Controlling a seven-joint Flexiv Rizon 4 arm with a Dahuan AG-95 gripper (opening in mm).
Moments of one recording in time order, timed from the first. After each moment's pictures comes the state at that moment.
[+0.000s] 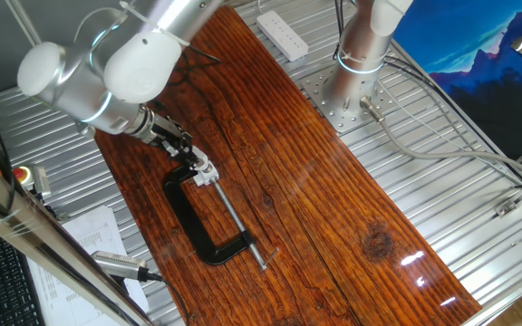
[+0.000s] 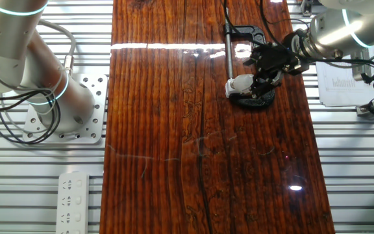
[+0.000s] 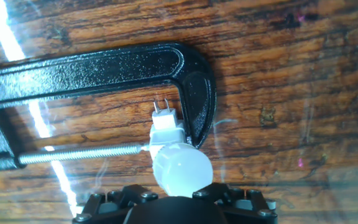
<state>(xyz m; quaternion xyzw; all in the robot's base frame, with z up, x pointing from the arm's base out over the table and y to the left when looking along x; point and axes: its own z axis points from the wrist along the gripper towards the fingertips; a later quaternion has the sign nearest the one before) 0.517 0.037 0.111 0.01 -0.97 -0.05 0.26</state>
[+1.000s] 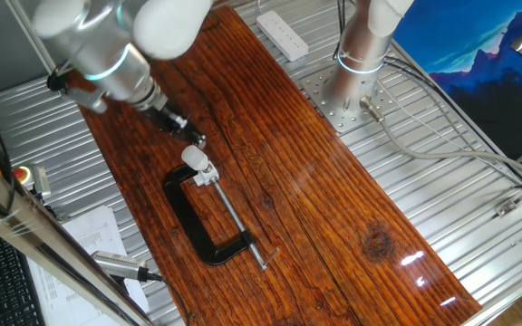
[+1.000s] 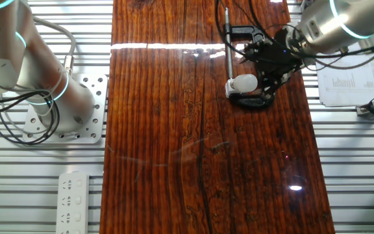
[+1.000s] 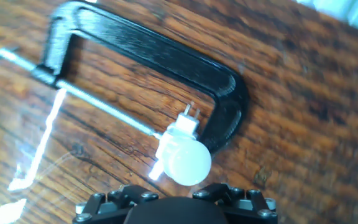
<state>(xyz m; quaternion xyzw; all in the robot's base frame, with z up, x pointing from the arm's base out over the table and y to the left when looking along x) 0.518 0.026 0.152 0.28 -0.95 -0.12 0.12</state>
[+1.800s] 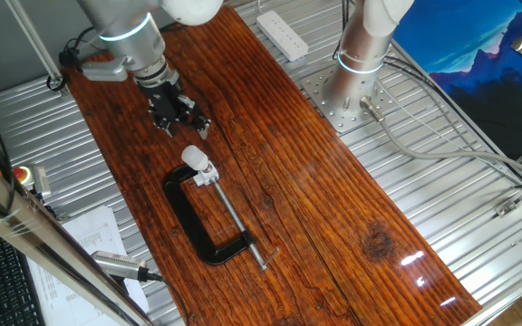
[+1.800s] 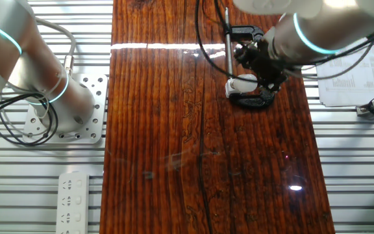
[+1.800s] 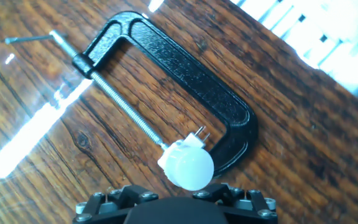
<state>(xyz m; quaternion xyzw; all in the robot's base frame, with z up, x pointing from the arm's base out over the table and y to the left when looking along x) 0.521 0.015 0.149 0.42 -0.90 -0.15 0.02</state>
